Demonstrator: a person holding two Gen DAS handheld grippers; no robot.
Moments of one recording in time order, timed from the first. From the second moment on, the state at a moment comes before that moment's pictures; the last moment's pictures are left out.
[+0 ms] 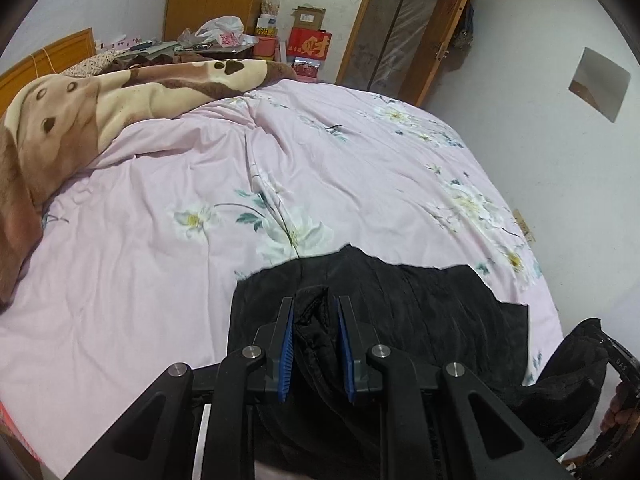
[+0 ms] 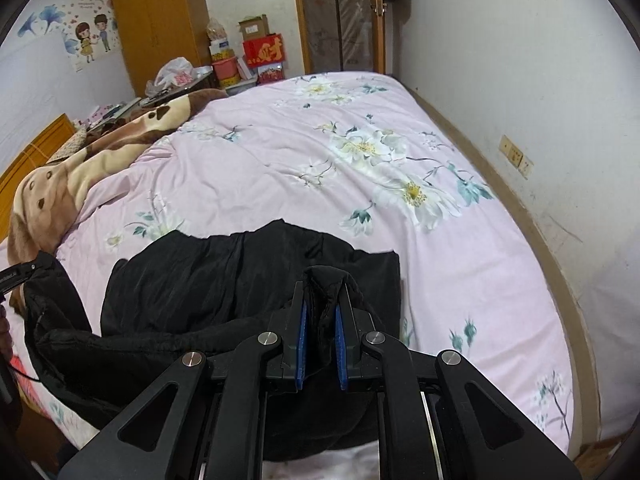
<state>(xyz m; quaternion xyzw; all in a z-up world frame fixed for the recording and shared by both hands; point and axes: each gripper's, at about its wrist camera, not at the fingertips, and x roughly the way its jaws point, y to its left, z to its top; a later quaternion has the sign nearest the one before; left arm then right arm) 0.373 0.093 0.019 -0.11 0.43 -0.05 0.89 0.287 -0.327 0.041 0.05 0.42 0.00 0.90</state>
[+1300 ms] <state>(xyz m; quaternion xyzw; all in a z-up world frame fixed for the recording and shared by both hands) 0.448 0.110 -0.097 -0.12 0.51 -0.09 0.85 0.380 -0.358 -0.063 0.08 0.49 0.05 0.86</state>
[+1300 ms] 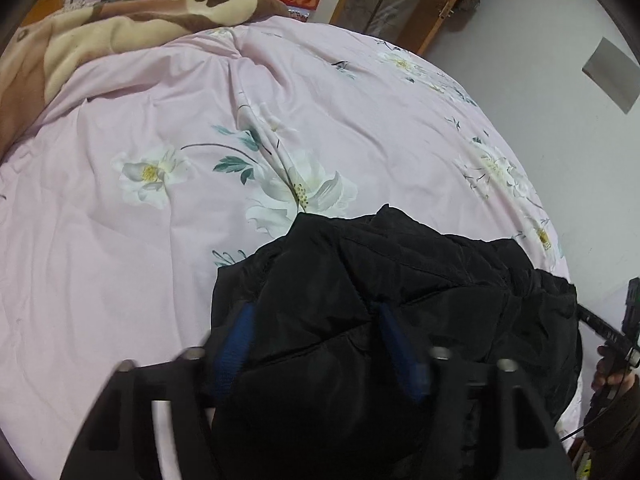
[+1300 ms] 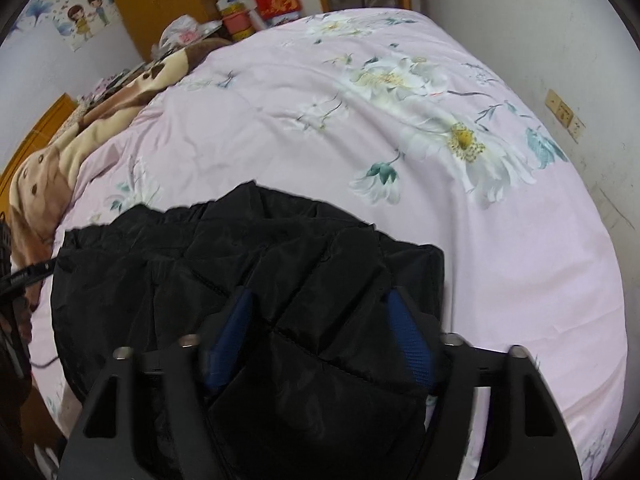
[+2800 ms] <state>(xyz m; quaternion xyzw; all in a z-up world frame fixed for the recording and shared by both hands) 0.370 0.013 -0.043 -0.03 0.38 -0.02 0.92 0.317 -0.261 -0.014 0.00 0.36 0.05 0.93</state>
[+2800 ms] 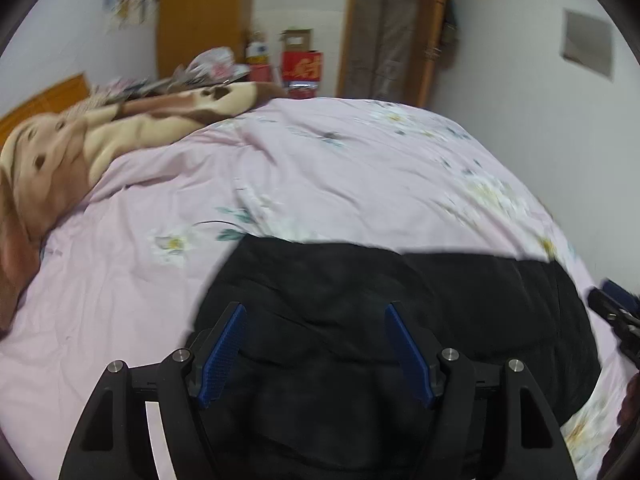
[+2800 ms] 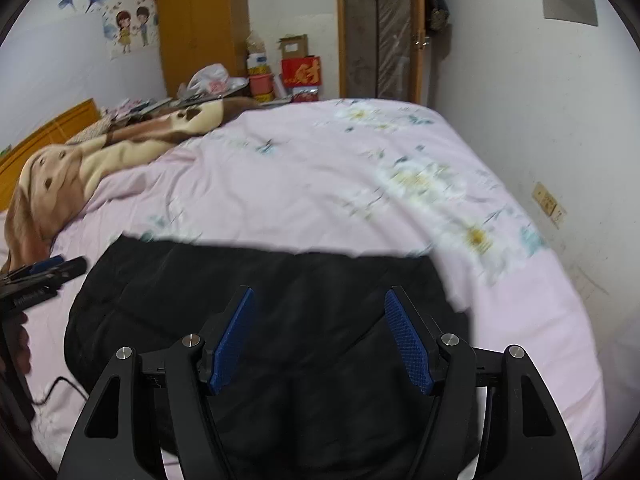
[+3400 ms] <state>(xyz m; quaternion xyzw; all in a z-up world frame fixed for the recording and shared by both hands) 0.399 -0.037 -0.161 0.04 0.46 0.01 0.89 0.349 -0.230 -0.144 -0.01 0.46 0.03 0.89</state>
